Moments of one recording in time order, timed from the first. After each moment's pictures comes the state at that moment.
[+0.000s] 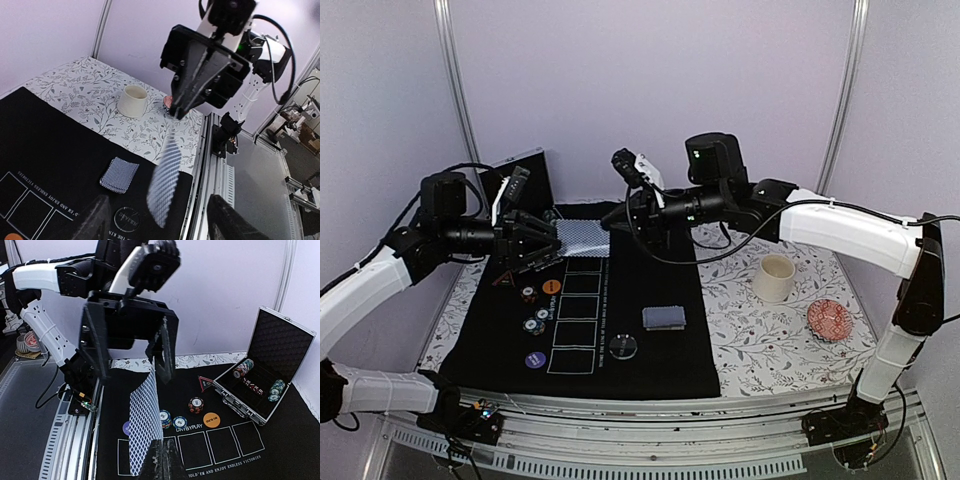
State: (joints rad) left arm -0.39 1.04 0.91 -0.21 0.93 -0.10; right arm 0.92 1.74 1.59 -0.14 -0.58 -0.15
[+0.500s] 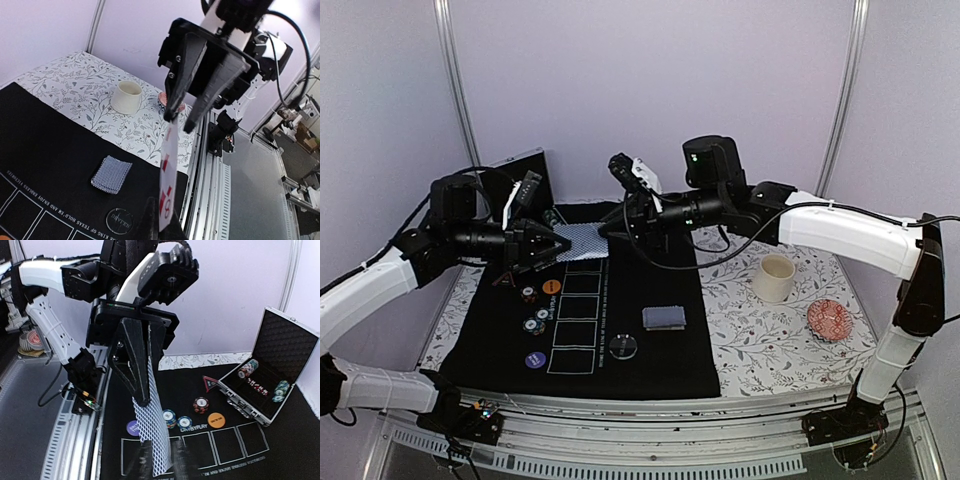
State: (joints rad) left arm -0.46 1.09 0.91 -0.17 0.89 -0.13; right arm 0.93 1.74 1.59 -0.15 -0.59 -0.17
